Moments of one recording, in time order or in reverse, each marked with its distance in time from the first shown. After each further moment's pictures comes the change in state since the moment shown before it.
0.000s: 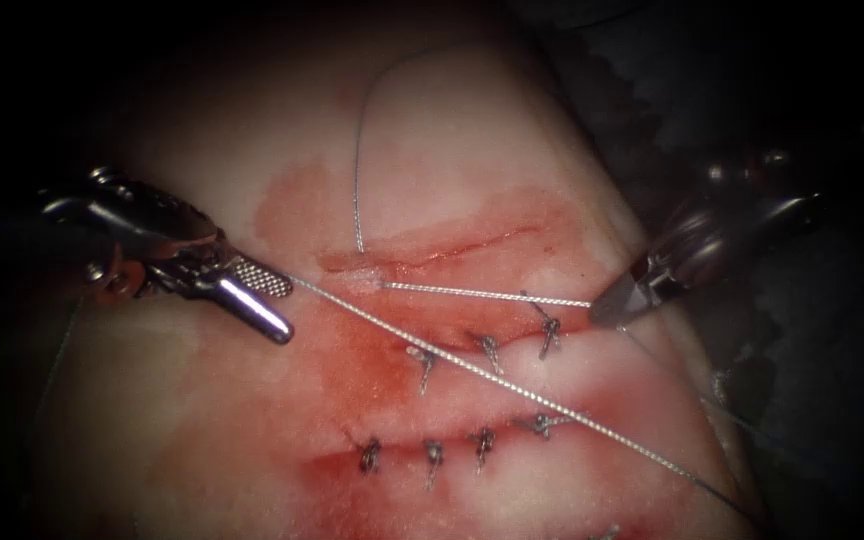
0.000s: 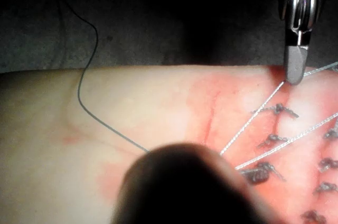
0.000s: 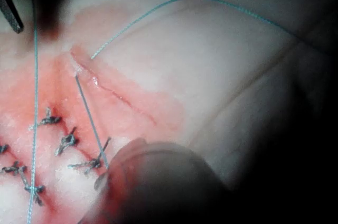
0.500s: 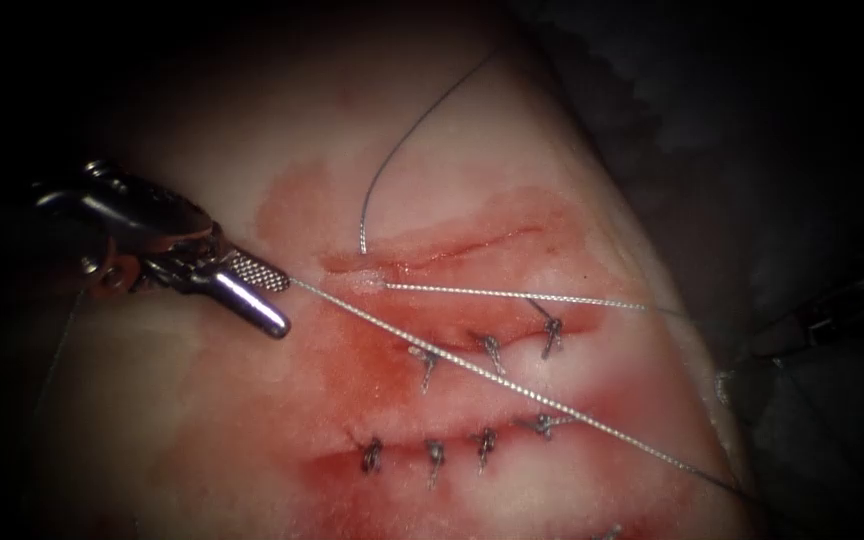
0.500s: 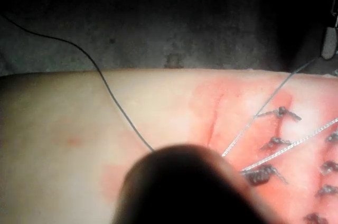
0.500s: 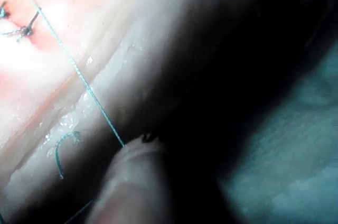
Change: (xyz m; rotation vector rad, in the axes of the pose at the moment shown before) right arm 0.005 -0.016 -0.005 0.136 -0.180 0.044; left arm 0.000 0.000 0.000 -0.004 -0.006 -0.003
